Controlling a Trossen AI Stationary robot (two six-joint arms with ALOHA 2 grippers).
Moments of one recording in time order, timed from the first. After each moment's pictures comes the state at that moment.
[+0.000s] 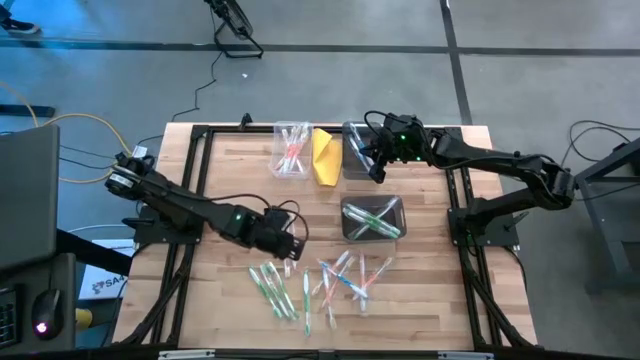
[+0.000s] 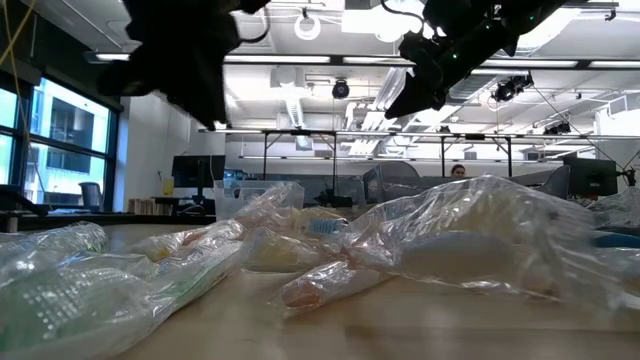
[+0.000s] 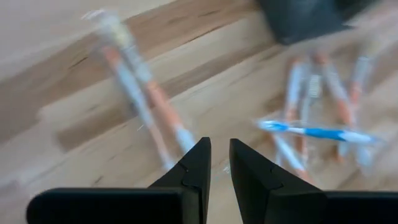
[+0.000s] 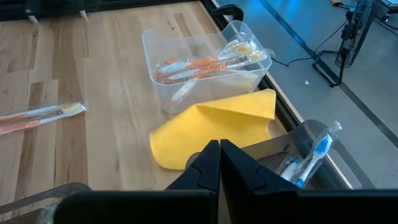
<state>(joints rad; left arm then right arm) -0.34 1.51 1.13 -0.70 -0.31 -1.43 -0.49 1.28 0.90 -0.17 -0.09 -0.12</state>
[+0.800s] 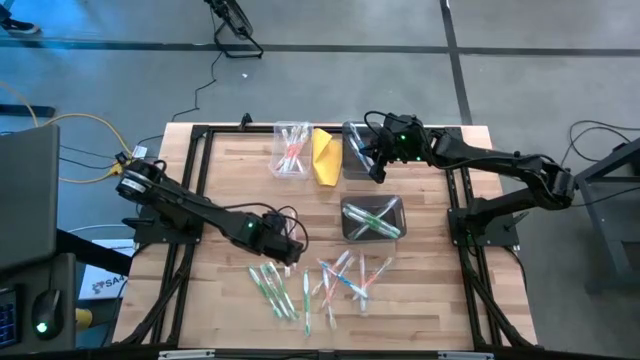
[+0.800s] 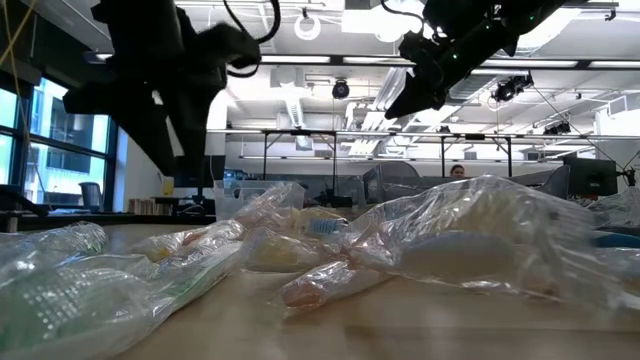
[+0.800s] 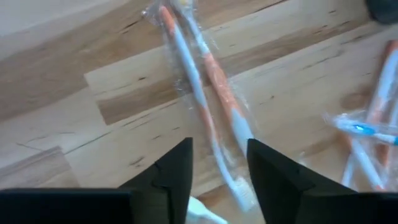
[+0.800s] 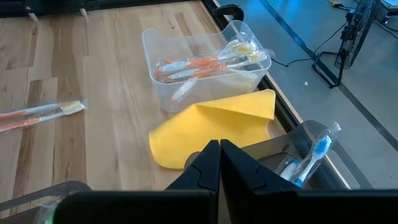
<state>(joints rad) -0.35 1.62 1.13 -0.81 -0.27 -1.55 -0.49 1.28 0.90 -0.18 -0.09 -0.14</state>
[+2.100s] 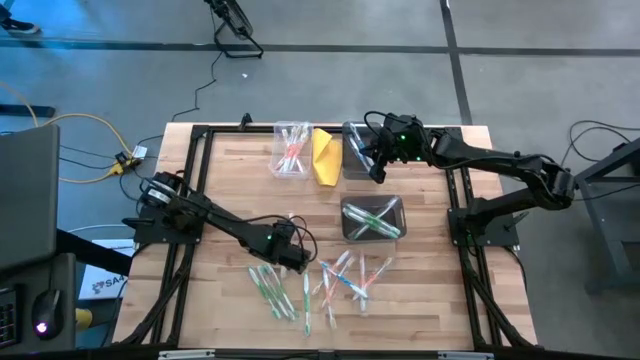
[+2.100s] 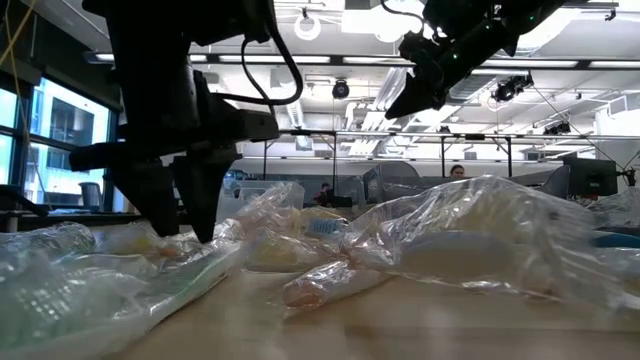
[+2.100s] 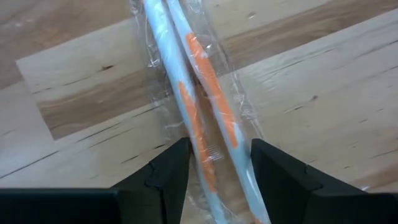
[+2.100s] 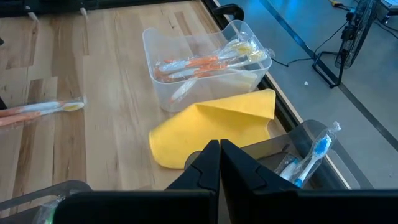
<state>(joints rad) -0.35 1.82 1.13 -0.68 -0.25 -1.55 -0.49 1.28 0.90 -0.18 -0.09 -0.14</state>
